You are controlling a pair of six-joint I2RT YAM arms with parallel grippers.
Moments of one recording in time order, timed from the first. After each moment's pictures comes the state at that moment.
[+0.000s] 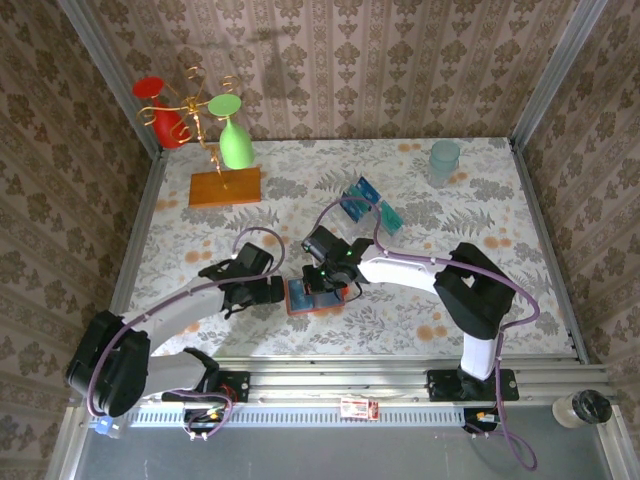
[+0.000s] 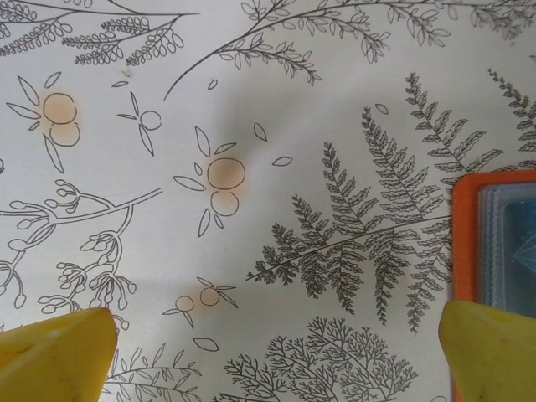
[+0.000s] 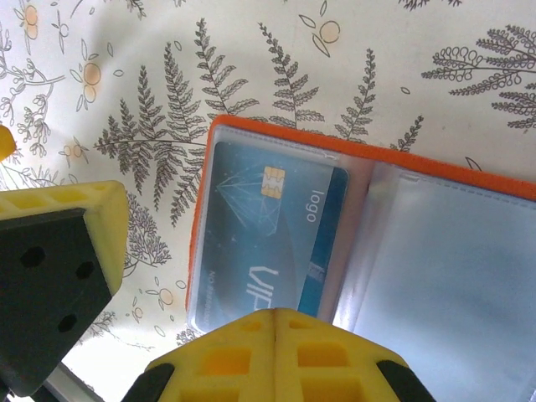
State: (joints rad) left arm -0.61 1.22 0.59 -0.56 -0.14 -0.62; right arm 0.88 1.84 1.20 -0.42 -0.18 0.67
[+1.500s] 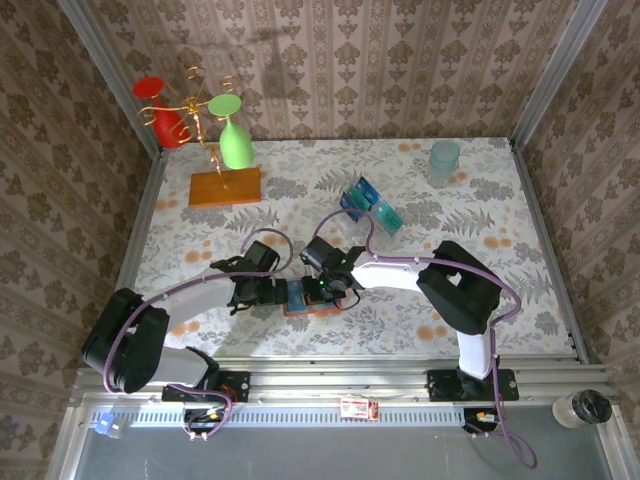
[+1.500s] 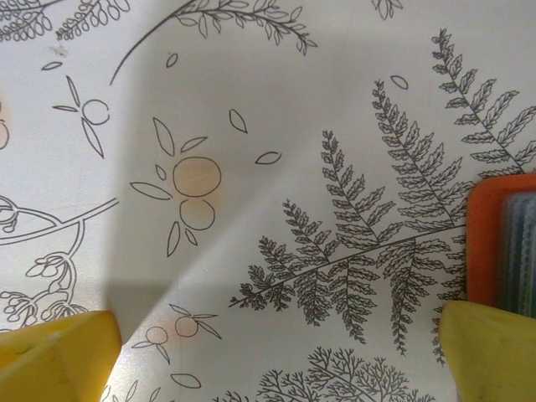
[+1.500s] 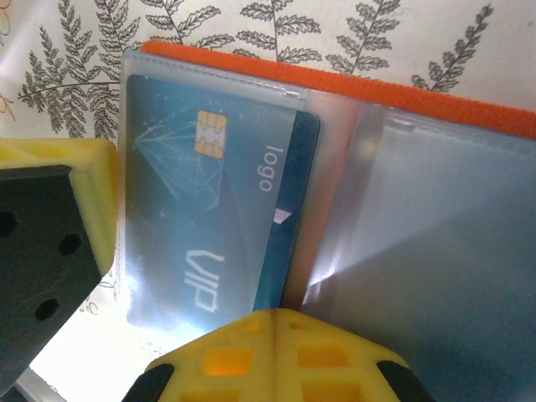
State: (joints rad) left arm -0.62 1.36 0.61 -0.53 -0.12 -0.58; right arm 0.90 1.92 1.16 -0.36 -0.24 0.70
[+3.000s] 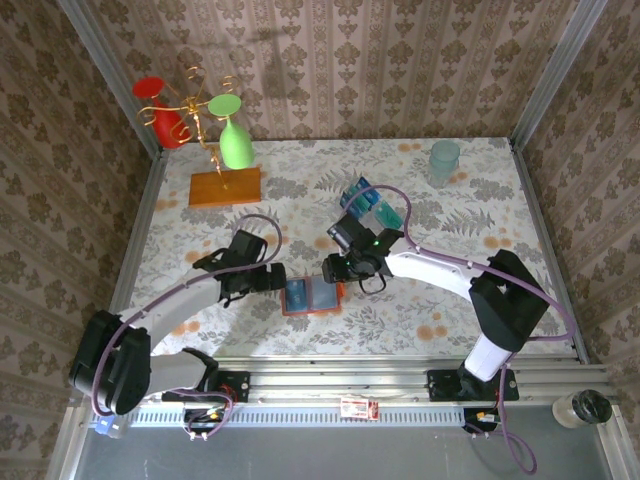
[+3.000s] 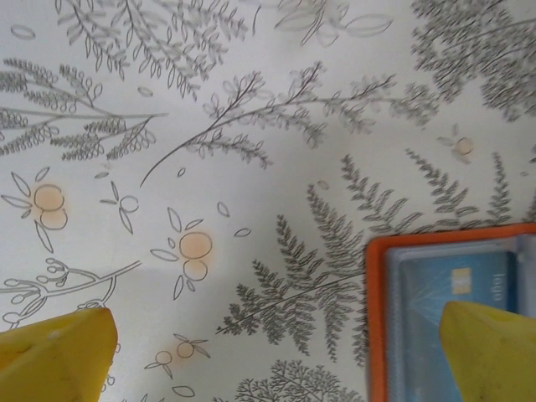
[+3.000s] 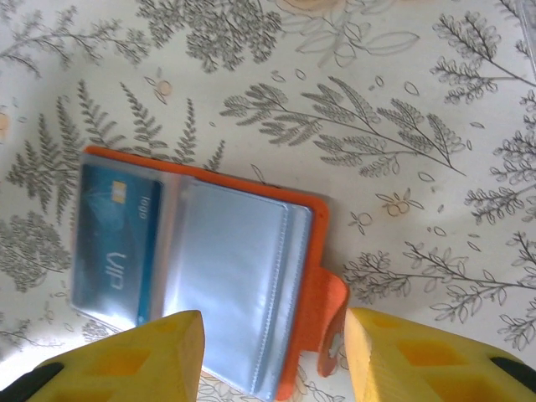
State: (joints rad) left arm -0.54 1.23 0.66 -0.53 -0.05 -0.53; right arm 0.78 1.67 1.12 -0.55 -0.05 0.59
